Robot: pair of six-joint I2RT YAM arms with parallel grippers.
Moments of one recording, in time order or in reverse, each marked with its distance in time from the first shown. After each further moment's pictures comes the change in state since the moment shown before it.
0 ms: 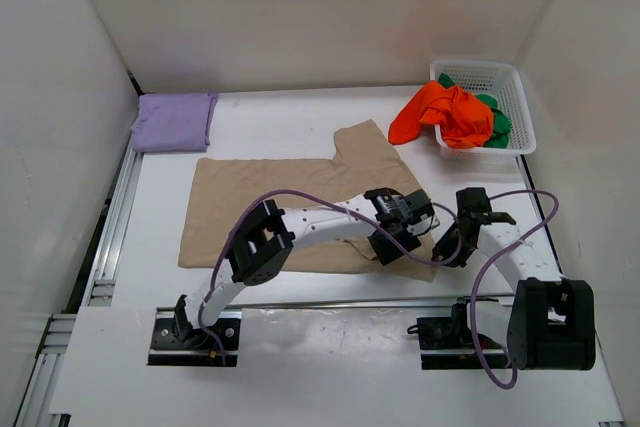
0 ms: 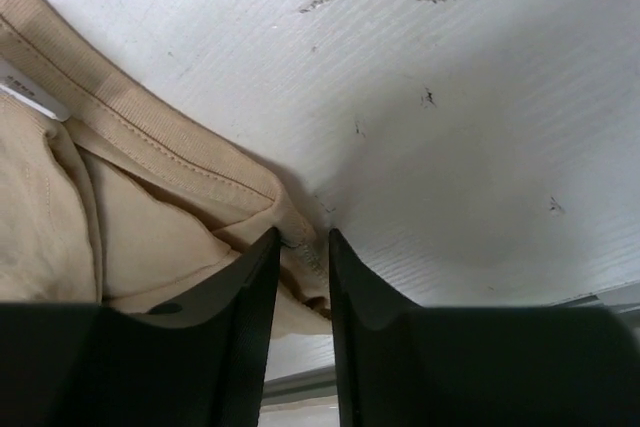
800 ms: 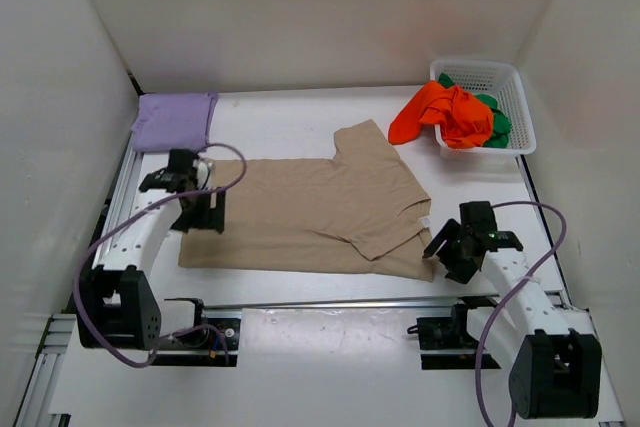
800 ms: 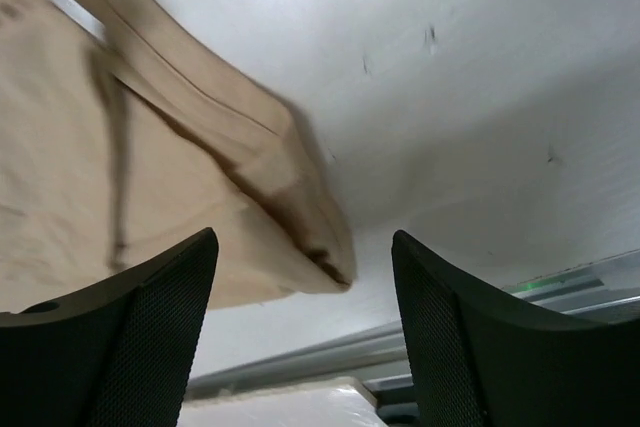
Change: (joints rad) left arm 1.072 -0.947 -0.882 -0.008 0.111 -0.004; right arm 0.014 -0.268 -0.058 -0.067 -0.018 0.010
